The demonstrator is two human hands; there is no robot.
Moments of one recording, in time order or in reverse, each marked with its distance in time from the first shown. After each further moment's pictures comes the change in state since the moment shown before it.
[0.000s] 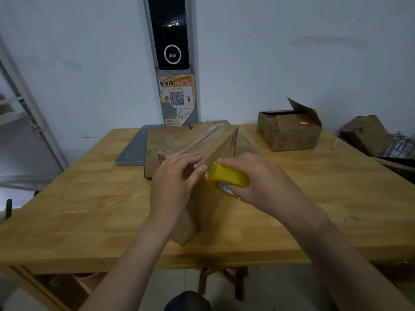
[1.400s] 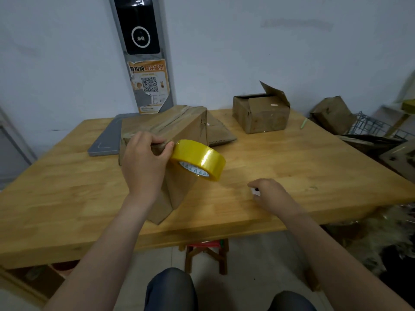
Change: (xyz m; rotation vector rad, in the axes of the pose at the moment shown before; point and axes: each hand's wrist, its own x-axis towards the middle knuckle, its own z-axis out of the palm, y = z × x) left_hand -0.003 0.015 0.015 0.098 0.198 -0.086; right_hand -0.092 0.133 0.070 -0.075 -0.359 0.500
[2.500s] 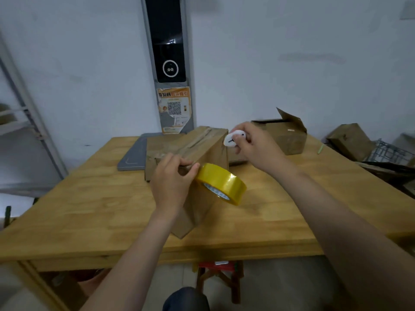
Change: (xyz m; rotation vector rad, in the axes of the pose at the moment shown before) left_hand -0.001 -0.009 -0.014 -0.022 0.017 0.037; right_hand 0.015 -0.140 -0.140 0.583 0.410 -0.373
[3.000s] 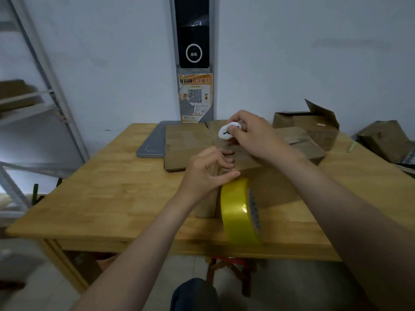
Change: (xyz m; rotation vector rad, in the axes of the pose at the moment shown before) left_hand 0.009 -0.022 0.006 -0.633 -0.309 0.281; right_hand 0.042 -0.030 0.060 -0.083 -0.138 -0.014
